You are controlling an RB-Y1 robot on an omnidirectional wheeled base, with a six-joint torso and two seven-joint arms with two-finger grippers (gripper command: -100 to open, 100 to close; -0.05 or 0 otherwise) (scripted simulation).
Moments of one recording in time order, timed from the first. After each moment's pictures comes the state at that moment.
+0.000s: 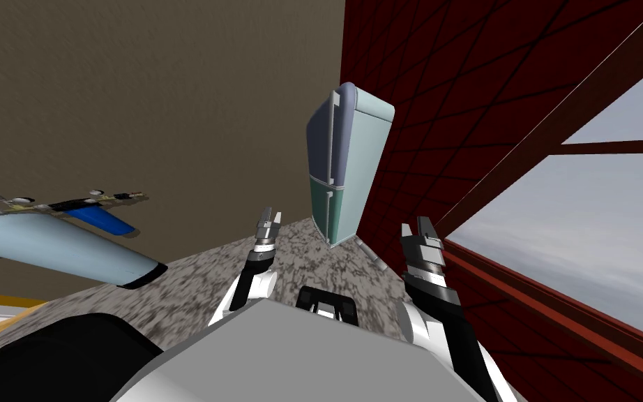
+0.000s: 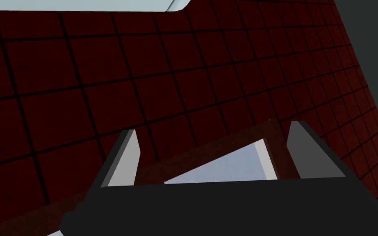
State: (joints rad) left arm 0.54 0.00 0.02 -2.24 -0.04 -0.51 0.03; right arm 0.54 0.02 0.00 -2.35 0.05 -0.35 0.09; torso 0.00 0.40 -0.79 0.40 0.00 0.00
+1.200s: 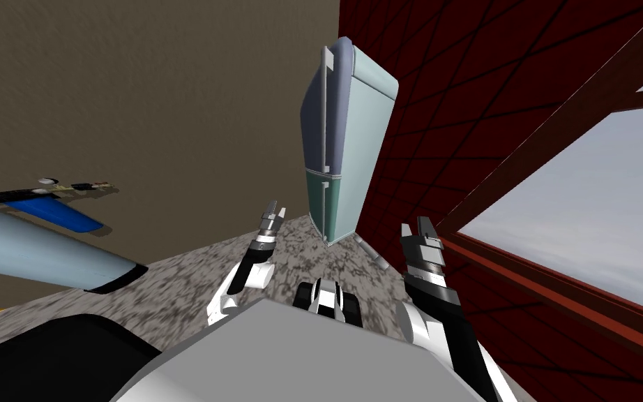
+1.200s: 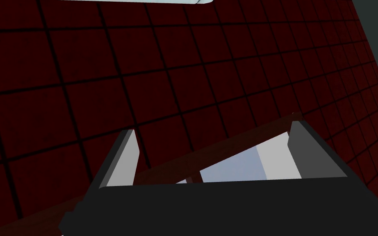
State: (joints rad) left arm 0.44 0.14 0.03 -2.28 0.00 -0.34 0.06; right arm 0.54 0.02 0.00 -2.35 0.05 -0.35 0.09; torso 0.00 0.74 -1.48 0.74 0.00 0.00
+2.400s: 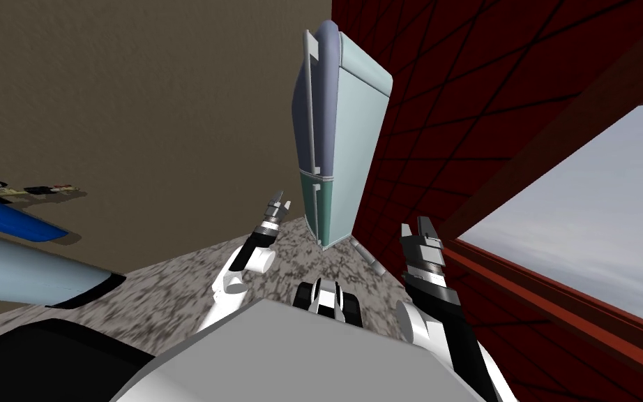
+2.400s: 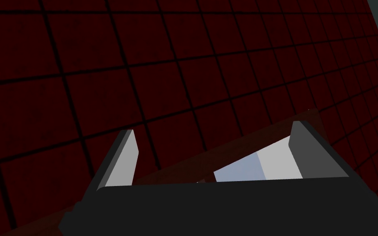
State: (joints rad) left arm 0.28 0.24 0.05 -2.34 0.07 -0.04 0.10; right arm 0.54 0.02 0.00 -2.35 0.05 -0.35 0.09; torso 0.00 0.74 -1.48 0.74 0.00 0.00
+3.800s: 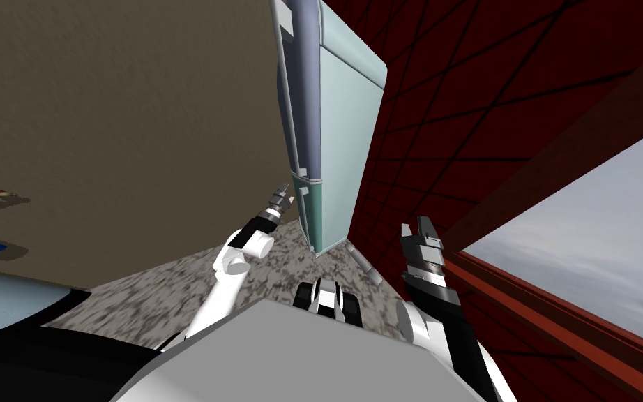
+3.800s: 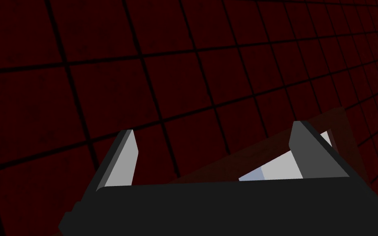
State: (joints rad) left arm 0.09 0.35 0.09 -2.40 0.15 0.36 0.14; right arm 0.54 0.02 0.00 -2.35 0.05 -0.35 0.09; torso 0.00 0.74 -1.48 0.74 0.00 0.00
